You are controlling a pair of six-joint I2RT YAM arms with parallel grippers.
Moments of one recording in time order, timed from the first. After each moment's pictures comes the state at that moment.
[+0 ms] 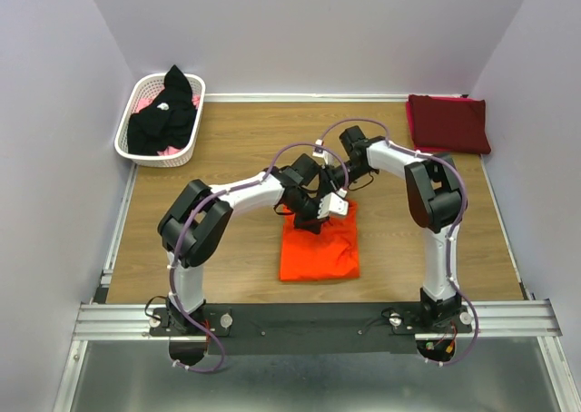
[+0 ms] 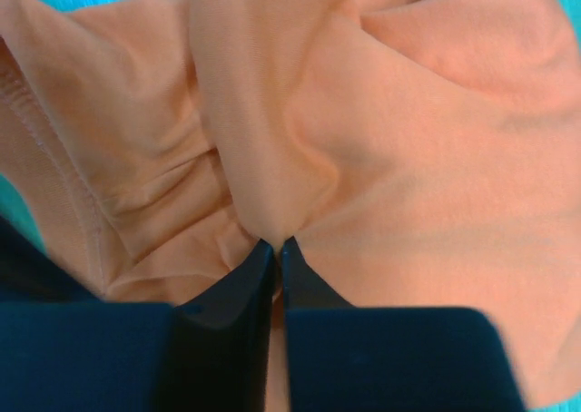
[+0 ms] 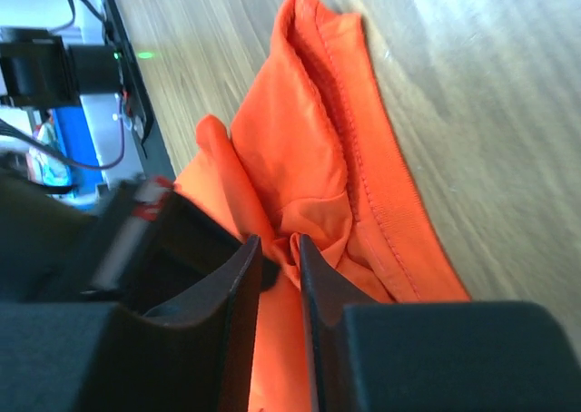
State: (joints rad) left arm -0.75 1.91 1.27 -0.54 0.70 0.84; right arm 0.39 2.15 1.51 -0.73 -1.02 -0.16
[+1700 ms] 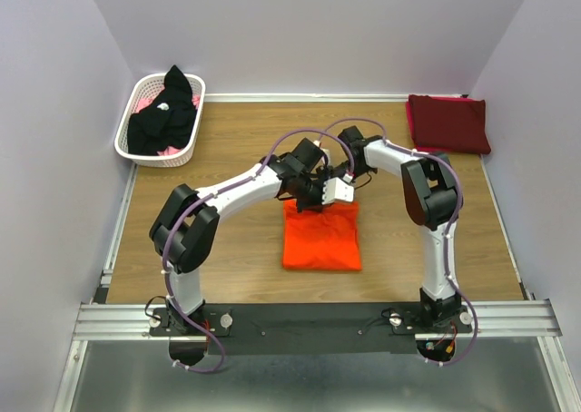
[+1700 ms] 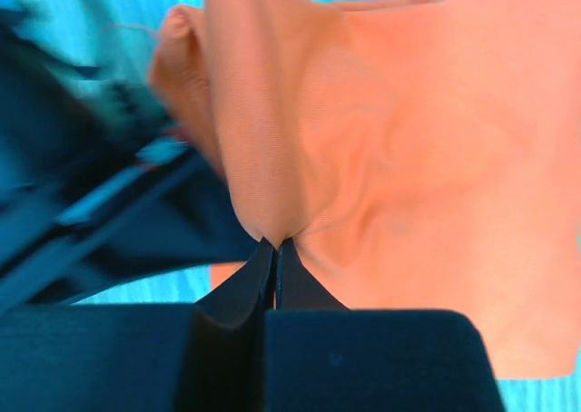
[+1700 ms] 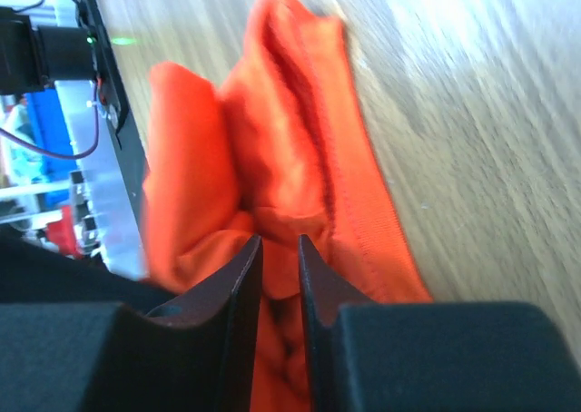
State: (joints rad) left arm -0.75 1.84 1.39 -0.58 0.52 0.83; right arm 0.40 2.21 1.54 -0.76 -1.00 -0.26
